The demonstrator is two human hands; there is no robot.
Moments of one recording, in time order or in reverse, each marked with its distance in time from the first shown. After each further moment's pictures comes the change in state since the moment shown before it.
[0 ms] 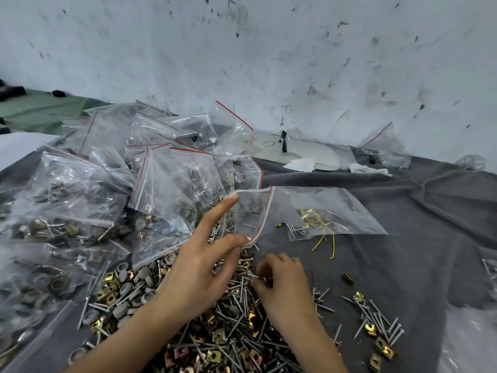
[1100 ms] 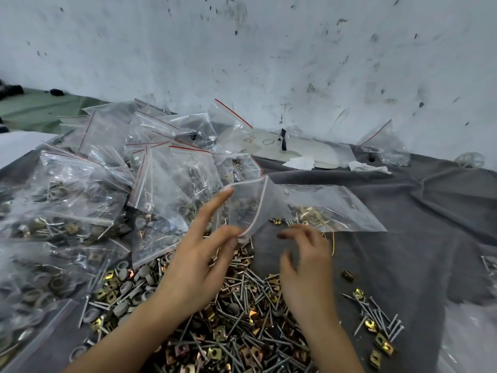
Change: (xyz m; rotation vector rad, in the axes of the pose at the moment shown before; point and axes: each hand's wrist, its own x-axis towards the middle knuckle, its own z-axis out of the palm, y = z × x) left_hand 0.002 0.003 -0.003 -0.023 0.028 -0.072; right_hand -0.002 0.003 -0.021 0.141 0.437 -0.074
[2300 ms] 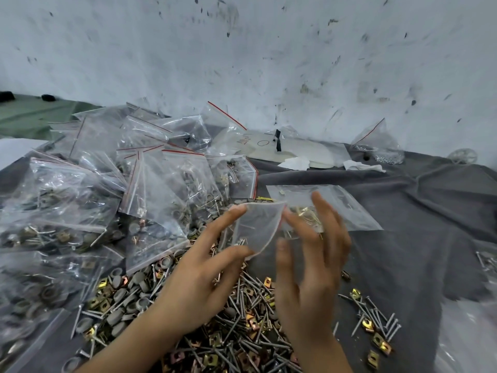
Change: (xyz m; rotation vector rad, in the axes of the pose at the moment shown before) left_hand -0.003 0.007 0.004 0.006 -0.085 0.147; right_hand -0.008 -0.019 -0.005 0.198 0.503 -0.371
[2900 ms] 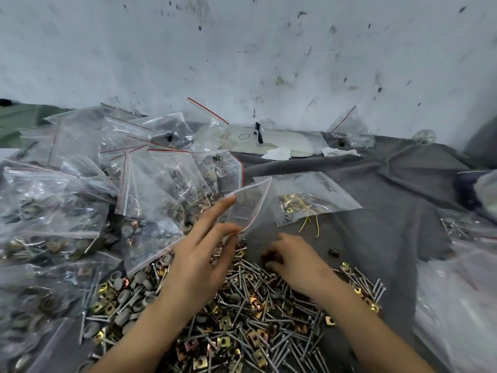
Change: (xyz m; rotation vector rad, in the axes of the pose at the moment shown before) left_hand 0.003 -0.008 0.001 -0.013 0.139 0.001; right_hand 0.007 0.048 0.003 -0.379 -1.159 0.270
